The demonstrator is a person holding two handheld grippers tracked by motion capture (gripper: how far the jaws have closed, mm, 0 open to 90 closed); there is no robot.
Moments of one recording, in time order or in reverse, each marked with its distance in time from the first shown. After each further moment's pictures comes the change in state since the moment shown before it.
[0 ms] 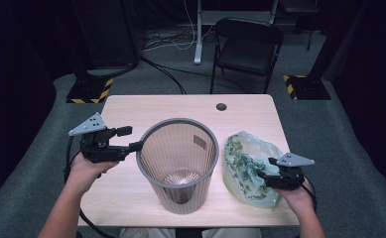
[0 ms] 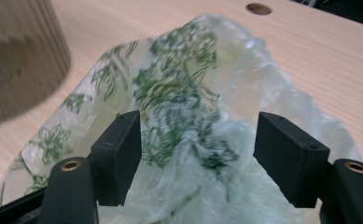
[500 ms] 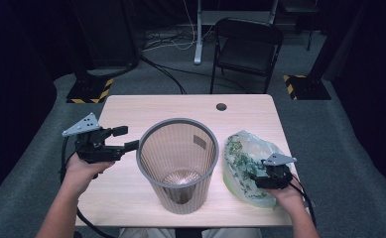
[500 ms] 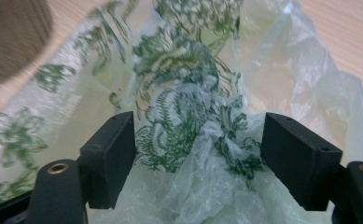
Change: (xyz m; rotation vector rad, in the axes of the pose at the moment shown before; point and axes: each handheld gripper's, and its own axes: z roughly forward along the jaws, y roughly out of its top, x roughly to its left) left arm 0.002 -0.001 -0.007 -0.014 0.005 -0.012; right arm 0.004 -0.006 0.034 0.104 -0.008 -0.027
